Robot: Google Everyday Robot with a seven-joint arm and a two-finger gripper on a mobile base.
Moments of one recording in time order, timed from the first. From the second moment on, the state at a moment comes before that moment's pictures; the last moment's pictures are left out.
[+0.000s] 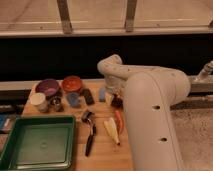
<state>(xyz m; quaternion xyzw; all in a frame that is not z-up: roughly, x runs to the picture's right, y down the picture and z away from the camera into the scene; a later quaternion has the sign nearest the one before) 0.067 0.079 0.905 -0.34 0.22 0.37 0.84</state>
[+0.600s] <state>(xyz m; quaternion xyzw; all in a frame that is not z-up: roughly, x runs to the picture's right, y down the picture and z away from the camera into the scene) 0.079 0.122 0.936 -0.37 0.23 0.38 0.81</state>
